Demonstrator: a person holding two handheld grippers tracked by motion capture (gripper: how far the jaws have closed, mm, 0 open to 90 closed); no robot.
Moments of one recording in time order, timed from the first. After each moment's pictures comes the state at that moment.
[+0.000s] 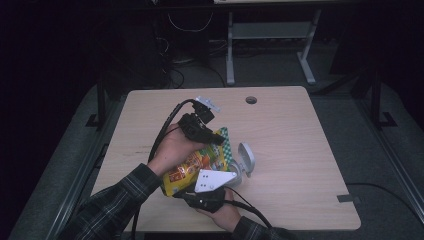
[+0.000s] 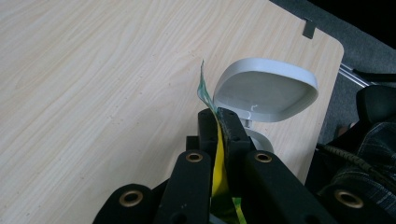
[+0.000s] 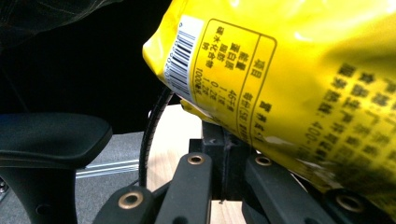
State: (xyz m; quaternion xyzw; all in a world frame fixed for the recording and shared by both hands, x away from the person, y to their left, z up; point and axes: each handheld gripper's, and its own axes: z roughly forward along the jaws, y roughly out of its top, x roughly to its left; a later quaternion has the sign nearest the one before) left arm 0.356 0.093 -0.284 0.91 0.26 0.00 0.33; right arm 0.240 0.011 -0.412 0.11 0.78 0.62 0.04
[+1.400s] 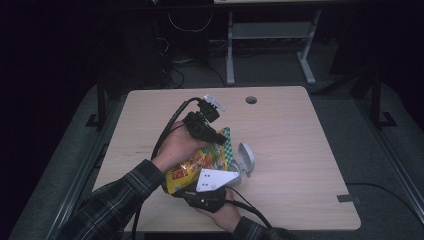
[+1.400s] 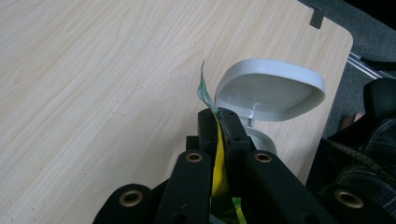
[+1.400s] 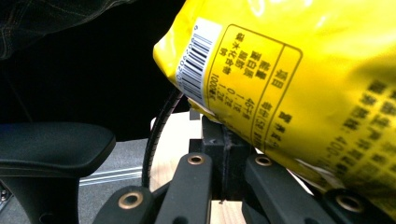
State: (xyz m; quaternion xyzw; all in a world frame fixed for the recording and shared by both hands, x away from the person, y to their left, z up) left arm 0.360 0.081 -0.281 0.92 0.26 0.00 0.30; right arm 0.239 0.009 -0.408 0.11 0.76 0.63 0.04
